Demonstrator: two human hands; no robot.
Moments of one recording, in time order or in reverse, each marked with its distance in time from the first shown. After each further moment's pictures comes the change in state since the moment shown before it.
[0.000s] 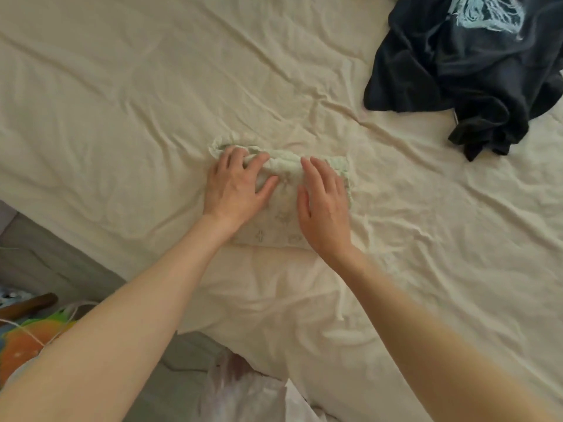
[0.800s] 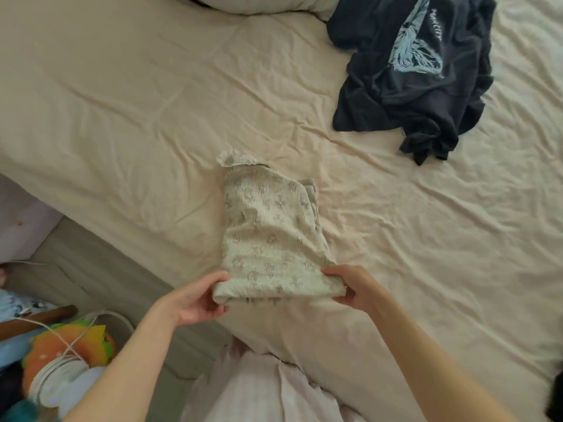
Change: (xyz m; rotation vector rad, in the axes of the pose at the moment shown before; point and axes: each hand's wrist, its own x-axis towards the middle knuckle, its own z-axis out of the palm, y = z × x) left_hand -0.189 -0.015 -0.037 -1.421 -0.793 -1.182; right_hand -0.123 0.027 -0.097 0.815 -0.502 1.387
